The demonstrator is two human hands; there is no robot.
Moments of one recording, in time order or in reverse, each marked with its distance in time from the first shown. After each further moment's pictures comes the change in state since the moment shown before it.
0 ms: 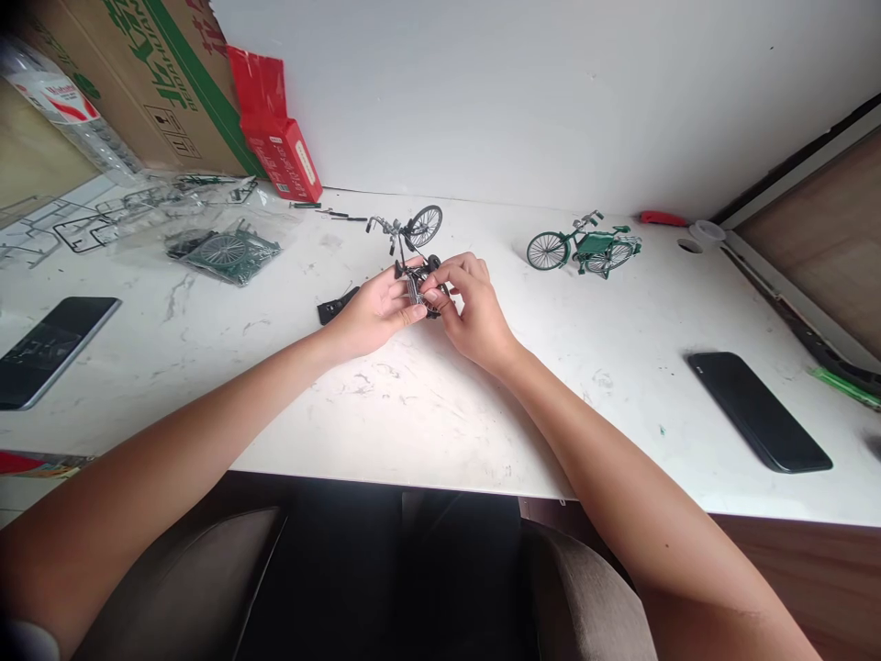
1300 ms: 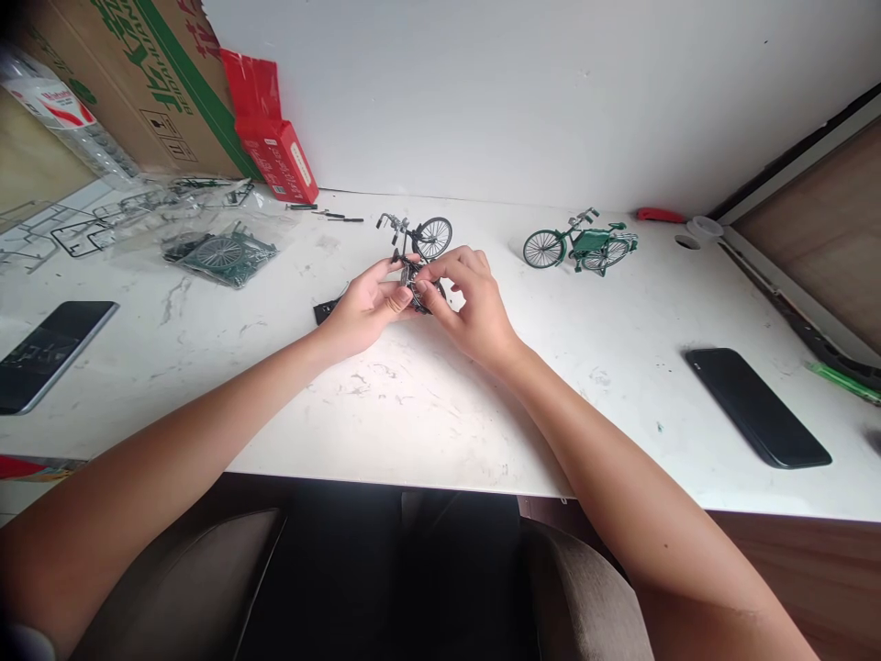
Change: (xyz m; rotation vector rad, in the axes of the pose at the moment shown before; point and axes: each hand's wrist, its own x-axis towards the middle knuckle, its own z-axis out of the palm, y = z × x) left_hand -0.002 0.005 0.002 -0.053 0.024 0.092; right_hand 0.007 -0.021 -0.008 -0.034 0.017 0.023
